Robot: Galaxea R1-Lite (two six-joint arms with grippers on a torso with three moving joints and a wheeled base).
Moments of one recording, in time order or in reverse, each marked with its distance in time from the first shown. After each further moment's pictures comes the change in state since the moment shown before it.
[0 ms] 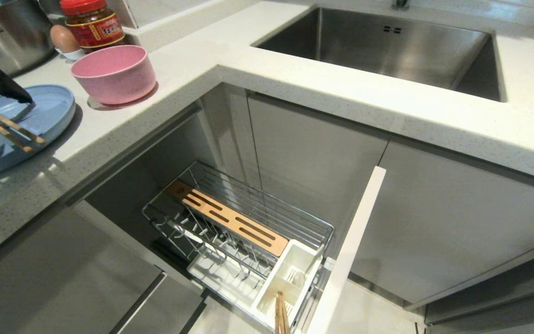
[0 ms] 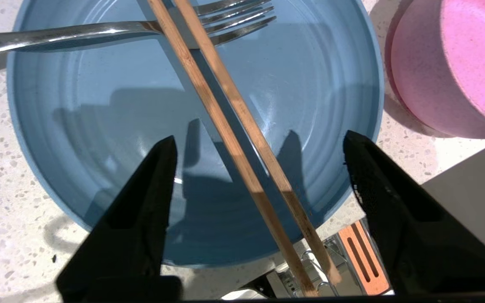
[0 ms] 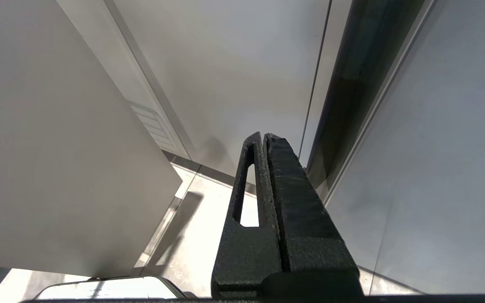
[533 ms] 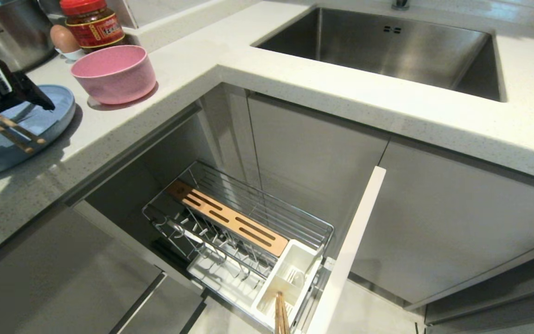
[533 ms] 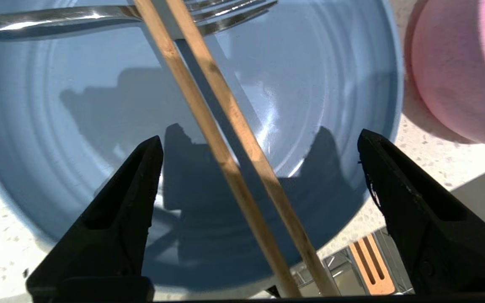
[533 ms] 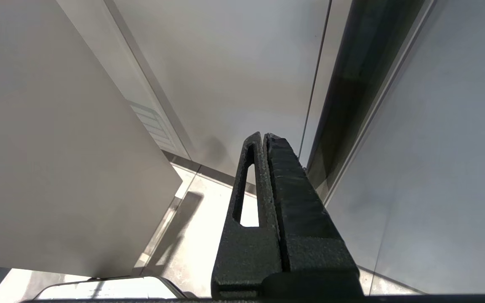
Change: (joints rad) left arm 0.000 0.049 0.004 0.003 0.002 -0.021; right arm 0.000 0.000 0.000 0.000 0.000 0.000
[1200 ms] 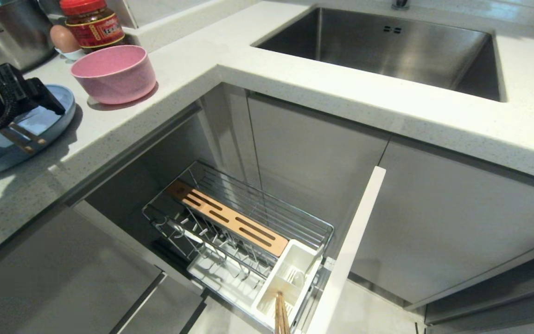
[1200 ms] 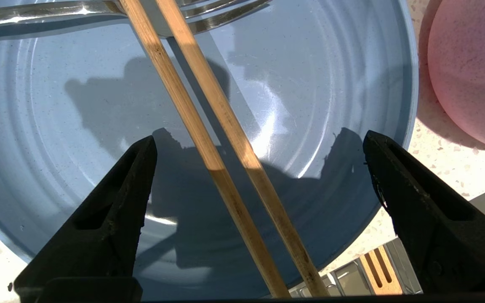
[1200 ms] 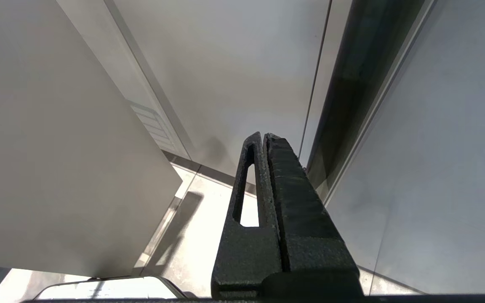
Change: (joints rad) left arm 0.004 0.027 0.000 -0.001 0.002 0.002; right arm 0.000 0.000 0.000 0.000 0.000 0.000
